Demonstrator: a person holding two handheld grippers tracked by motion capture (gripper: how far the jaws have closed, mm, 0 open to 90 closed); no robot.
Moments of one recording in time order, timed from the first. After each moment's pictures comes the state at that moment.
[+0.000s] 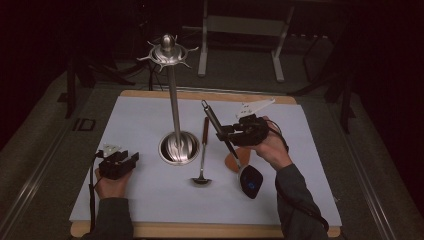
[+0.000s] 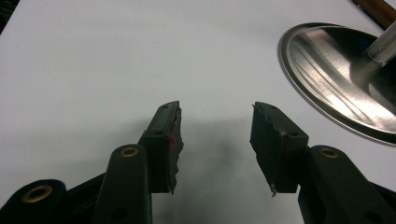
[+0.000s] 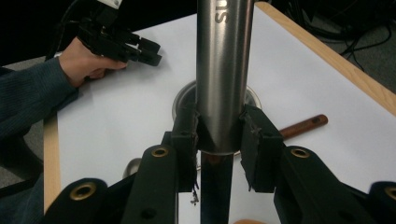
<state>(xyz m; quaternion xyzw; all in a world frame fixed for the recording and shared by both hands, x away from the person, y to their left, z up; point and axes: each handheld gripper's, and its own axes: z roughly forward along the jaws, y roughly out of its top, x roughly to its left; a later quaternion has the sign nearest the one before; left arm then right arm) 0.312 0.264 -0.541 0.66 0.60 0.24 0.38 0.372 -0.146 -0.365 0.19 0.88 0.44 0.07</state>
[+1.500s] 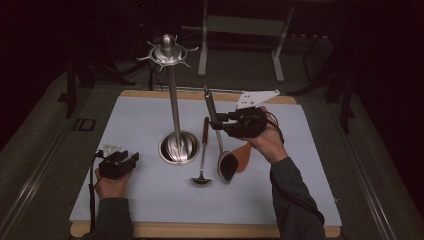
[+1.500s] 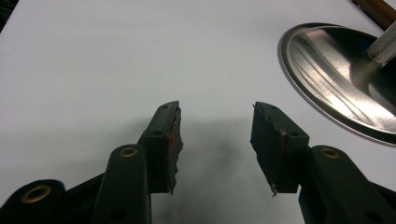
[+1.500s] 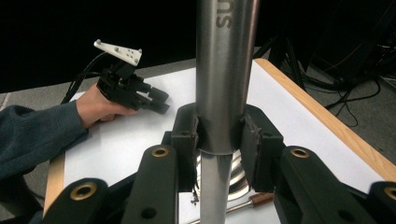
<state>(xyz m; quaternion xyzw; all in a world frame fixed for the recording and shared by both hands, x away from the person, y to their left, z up) 0.312 0.265 -0.542 0.66 0.60 0.24 0.38 0.369 -0.135 -0.335 0.15 0.84 0.51 0.09</state>
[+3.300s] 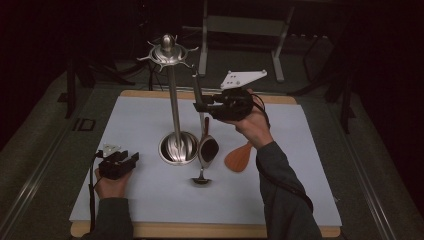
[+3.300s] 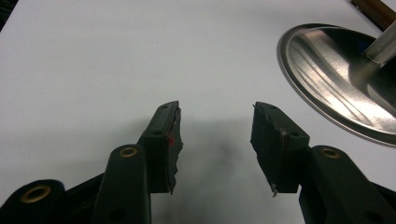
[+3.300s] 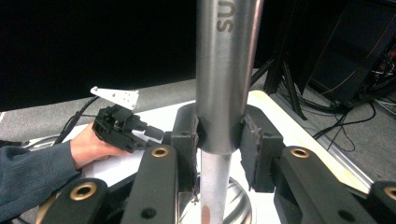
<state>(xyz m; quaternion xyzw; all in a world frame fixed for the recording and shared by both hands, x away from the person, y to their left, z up) 0.312 0.265 -0.541 0.66 0.60 0.24 0.39 0.385 -0.096 -0.300 0.14 0.83 0.53 0.10</state>
